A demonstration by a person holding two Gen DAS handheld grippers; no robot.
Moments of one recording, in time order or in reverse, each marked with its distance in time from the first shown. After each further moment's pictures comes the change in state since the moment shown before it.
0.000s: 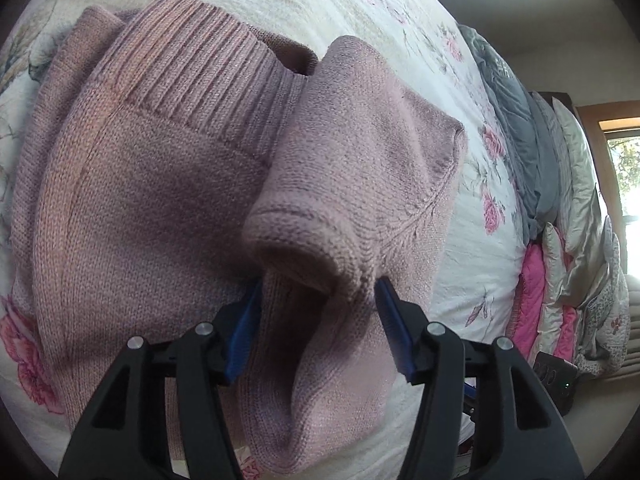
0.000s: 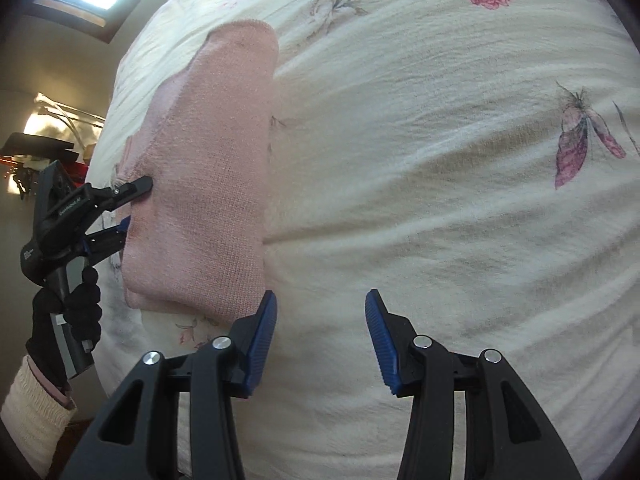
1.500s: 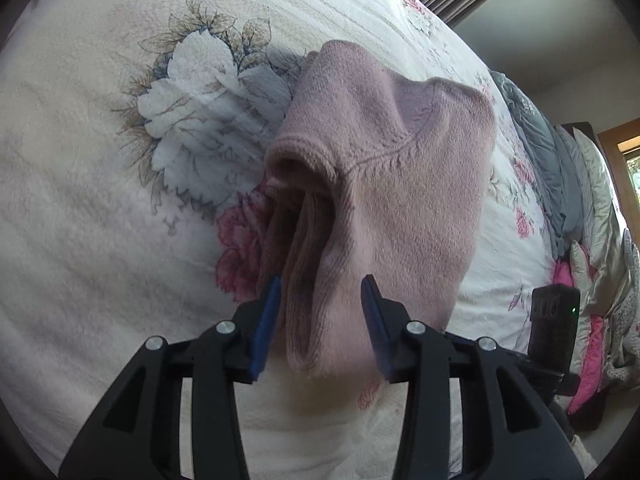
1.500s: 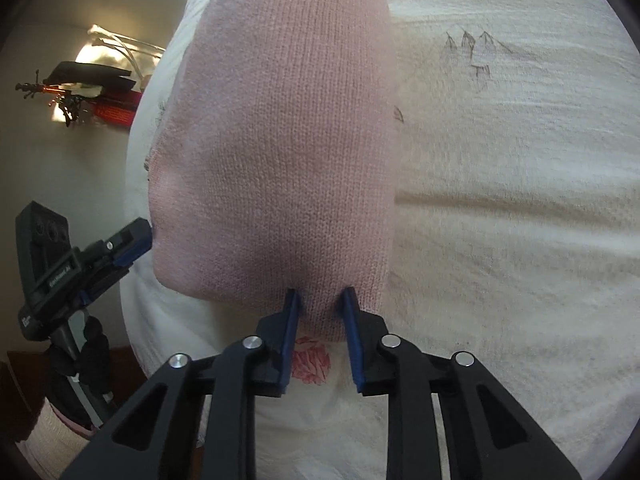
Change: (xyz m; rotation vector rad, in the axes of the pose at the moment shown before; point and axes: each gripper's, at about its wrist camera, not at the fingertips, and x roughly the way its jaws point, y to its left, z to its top) left arm -0.124 0.088 -0.082 -0.037 -0.175 0.168; right arm 0.090 0.120 -0.012 -0.184 0.175 0.195
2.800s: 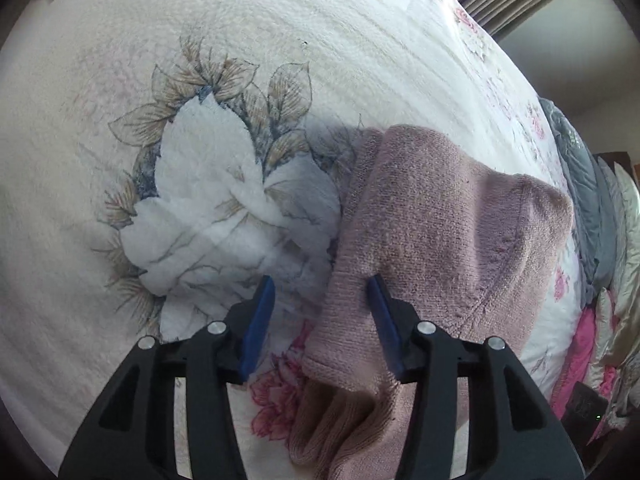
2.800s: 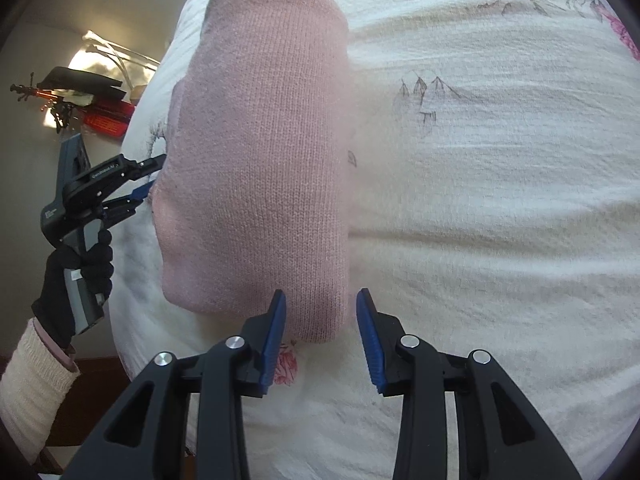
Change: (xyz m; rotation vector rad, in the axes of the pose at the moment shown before) left arm 0.037 0.021 0.112 -0.094 0.004 0.075; right arm -0.041 -0.009 0.004 -0.011 -0.063 -0.067
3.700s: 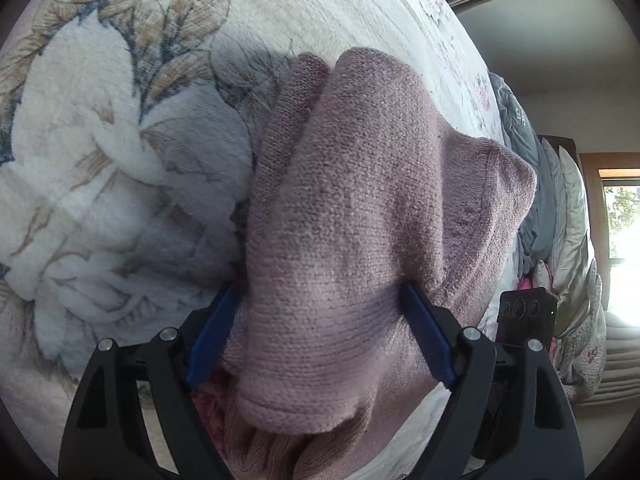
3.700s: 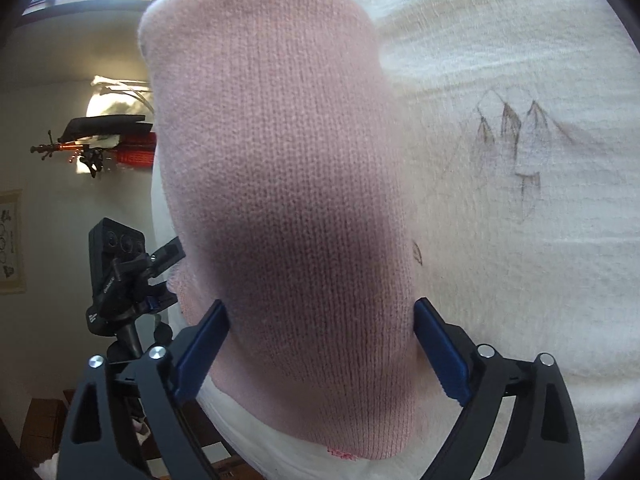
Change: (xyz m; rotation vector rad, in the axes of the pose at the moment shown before) left arm 0.056 -0.008 -0.003 0.011 0.172 -0.272; right arm 0.073 -0.011 0.076 0.160 0.069 0.249
